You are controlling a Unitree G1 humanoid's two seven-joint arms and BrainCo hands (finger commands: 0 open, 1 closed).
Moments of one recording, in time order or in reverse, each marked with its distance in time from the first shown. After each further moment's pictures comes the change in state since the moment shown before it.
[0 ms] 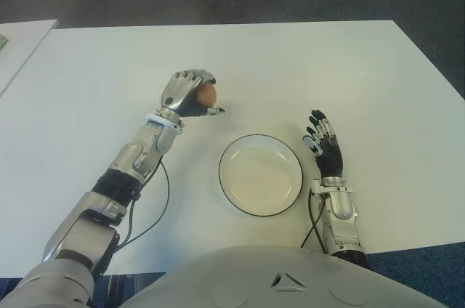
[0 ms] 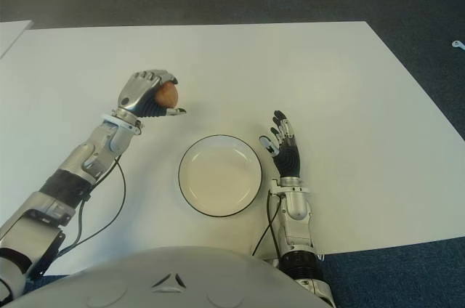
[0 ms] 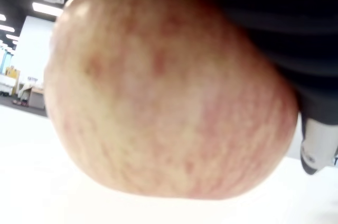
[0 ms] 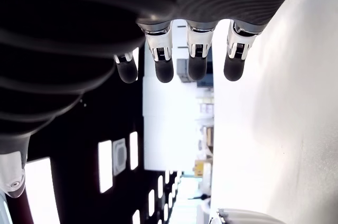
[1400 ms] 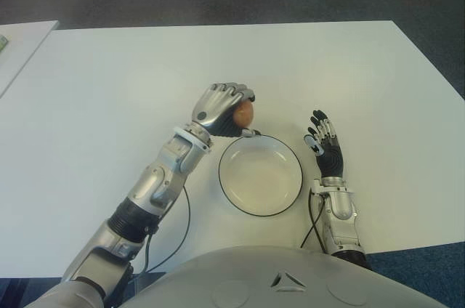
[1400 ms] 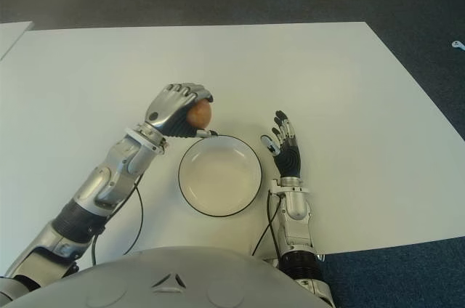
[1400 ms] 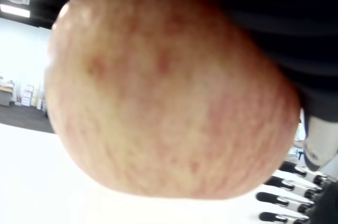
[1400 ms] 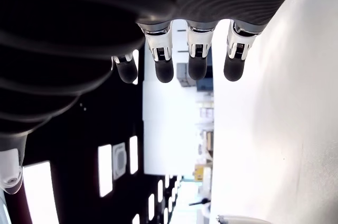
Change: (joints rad) left arm 0.189 -0.150 -0.065 -0.483 0.172 0.161 -0.316; right arm 0.001 0.011 0.007 0.000 -0.009 0.006 -0.024
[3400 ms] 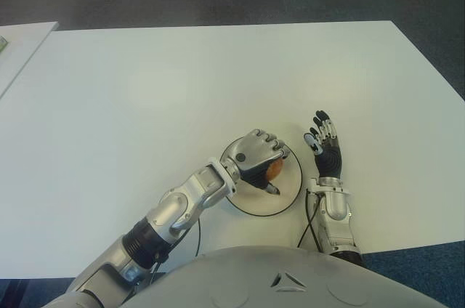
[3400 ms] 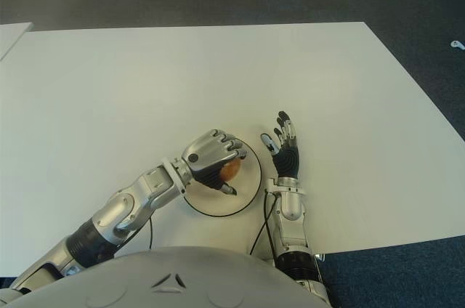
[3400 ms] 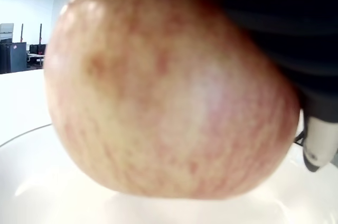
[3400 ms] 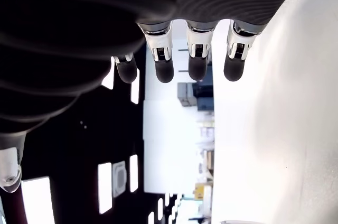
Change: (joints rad) left arm 0.074 -0.024 -0.220 -0.022 0.227 -0.122 -0.173; right arm 0.006 0.019 0.030 -0.006 -0.038 0.000 -0.102
